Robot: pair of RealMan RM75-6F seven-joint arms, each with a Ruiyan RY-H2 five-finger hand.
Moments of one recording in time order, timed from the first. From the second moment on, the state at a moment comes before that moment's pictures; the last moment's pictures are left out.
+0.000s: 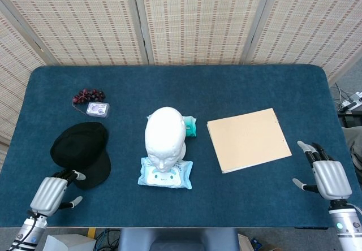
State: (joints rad) left arm -0.18 -1.27 0.07 -1.58 1.59 1.39 0.06; right arm 0.12 -1.11 0.05 -1.65 -1.45 1.38 -0.11
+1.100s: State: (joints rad) left arm -0.16 -1.58 0.00 -1.30 1.55 1.46 0.16; right arm 0.11 -1.10 0.04 -1.65 -1.46 1.39 -0.10
